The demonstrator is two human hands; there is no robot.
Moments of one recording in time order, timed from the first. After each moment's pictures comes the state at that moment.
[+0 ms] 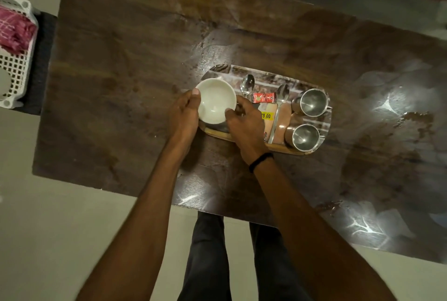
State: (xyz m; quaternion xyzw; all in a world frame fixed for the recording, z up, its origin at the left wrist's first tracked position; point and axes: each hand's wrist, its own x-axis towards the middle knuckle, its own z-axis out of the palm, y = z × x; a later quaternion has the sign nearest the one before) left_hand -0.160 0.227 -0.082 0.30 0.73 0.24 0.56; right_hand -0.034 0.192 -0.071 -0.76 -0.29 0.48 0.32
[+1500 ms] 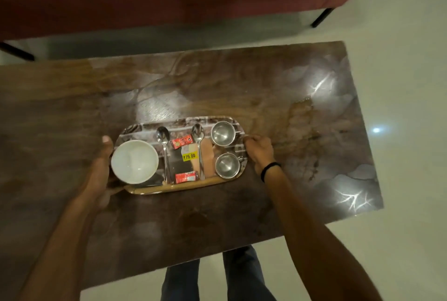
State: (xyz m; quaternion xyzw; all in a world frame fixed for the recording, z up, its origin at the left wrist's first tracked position) left_hand -0.126 0.250 -0.068 0.27 0.72 0.09 0.63; right_hand 0.194 0.113 -0.104 -0.86 -0.01 0.42 0.30
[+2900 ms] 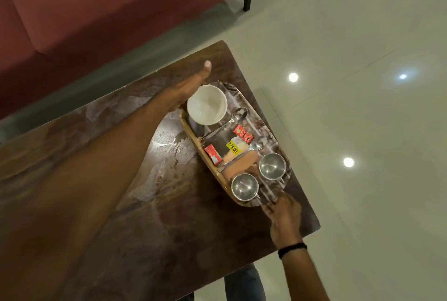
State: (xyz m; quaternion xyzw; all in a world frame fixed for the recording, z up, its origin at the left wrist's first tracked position) left_hand 0.503 0.201 -0.055 0.68 0.46 -0.23 0.53; right_hand 0.445 -0.150 -0.115 -0.68 0.36 0.35 0.54
